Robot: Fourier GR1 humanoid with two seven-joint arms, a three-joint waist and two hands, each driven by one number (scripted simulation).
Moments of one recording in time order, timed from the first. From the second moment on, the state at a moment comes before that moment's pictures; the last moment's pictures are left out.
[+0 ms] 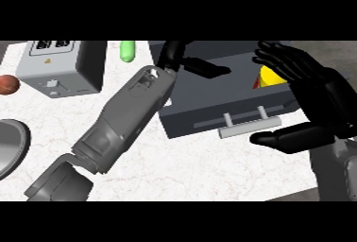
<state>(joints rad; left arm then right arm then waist) -1.26 0.00 -0.33 -0.36 0.44 0.27 -0.30 -0.42 -0.19 -0.06 -1.76 -0.23 0.34 0.08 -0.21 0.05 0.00</state>
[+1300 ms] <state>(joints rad) -1.18 0.01 -0.24 -0.43 0.67 0.24 -0.56 -0.32 -0.35 0.32 -1.49 0.36 0.45 0.01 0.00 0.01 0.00</state>
